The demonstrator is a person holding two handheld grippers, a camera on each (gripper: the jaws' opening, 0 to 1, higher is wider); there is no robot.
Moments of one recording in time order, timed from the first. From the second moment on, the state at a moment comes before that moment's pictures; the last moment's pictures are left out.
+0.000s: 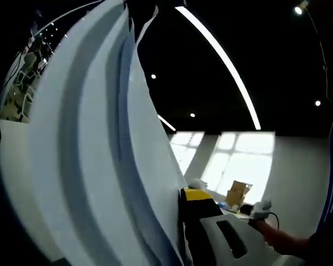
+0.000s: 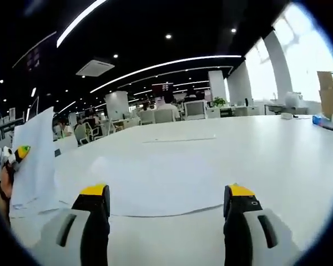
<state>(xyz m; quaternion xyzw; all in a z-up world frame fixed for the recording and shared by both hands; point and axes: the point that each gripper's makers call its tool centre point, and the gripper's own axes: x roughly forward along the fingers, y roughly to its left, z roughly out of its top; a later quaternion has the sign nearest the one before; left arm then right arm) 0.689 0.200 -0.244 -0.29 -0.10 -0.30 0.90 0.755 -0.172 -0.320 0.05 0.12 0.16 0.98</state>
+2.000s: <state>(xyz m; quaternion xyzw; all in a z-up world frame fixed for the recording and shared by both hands) 0.686 0.198 -0.242 -0.30 -0.10 -0.31 0.90 0.771 -0.173 -0.353 -0.03 0.20 0.16 0.97</state>
